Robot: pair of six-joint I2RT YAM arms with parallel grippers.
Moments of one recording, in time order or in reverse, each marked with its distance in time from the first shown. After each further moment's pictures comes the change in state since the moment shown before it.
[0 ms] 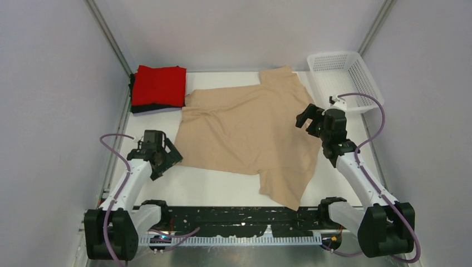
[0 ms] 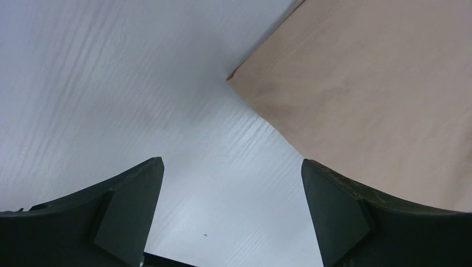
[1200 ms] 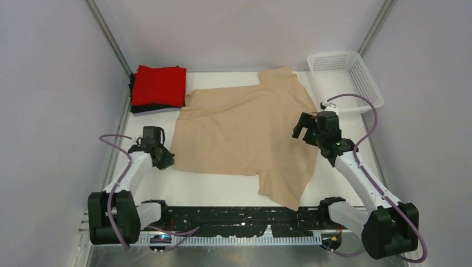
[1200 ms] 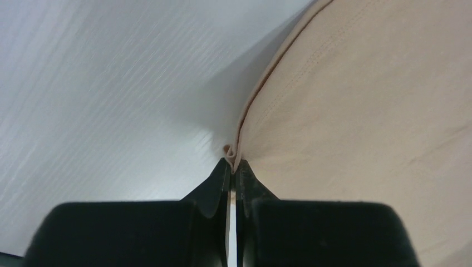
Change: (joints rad) left arm 0.079 0.198 0.023 0.141 0.060 -0.087; right arm 0.055 -0.005 0.043 -0.246 0.041 -0.031
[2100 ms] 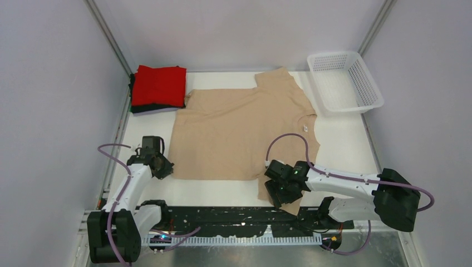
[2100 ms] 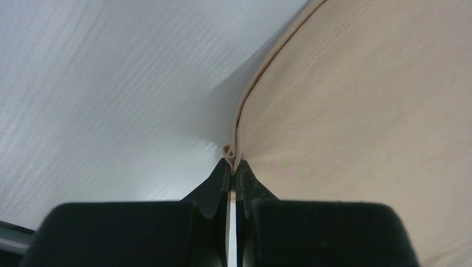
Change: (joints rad) left arm 0.000 -0.207 -0.128 -0.076 -0.026 0.010; right arm 0.860 0.130 -0.108 -0.499 -0.114 0.159
